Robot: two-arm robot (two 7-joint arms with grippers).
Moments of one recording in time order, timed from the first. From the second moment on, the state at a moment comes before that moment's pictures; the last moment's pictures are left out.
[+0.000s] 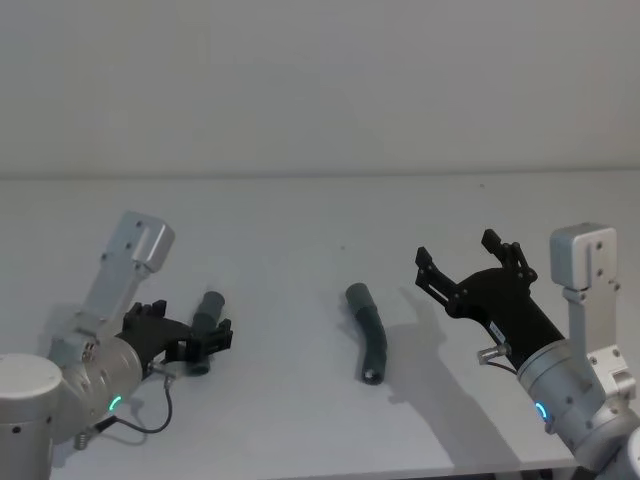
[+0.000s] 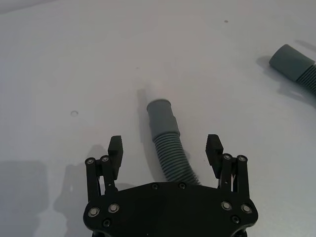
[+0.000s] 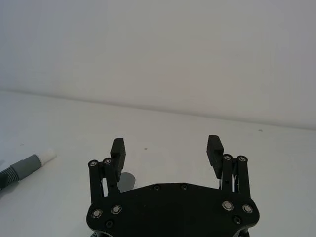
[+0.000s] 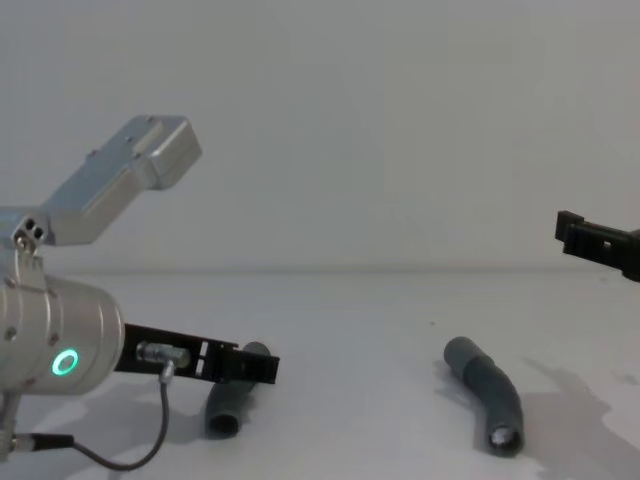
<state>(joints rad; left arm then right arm) -0.24 0.31 0.39 -1.71 -0.35 0.68 -0.04 -0.01 0.34 -0.23 -1.77 0.29 0.03 0.07</state>
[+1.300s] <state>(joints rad) -0.32 0.25 0.40 -1.57 -0.33 0.68 -0.10 -0.01 0.34 -0.23 -1.77 0.29 0.03 0.07</state>
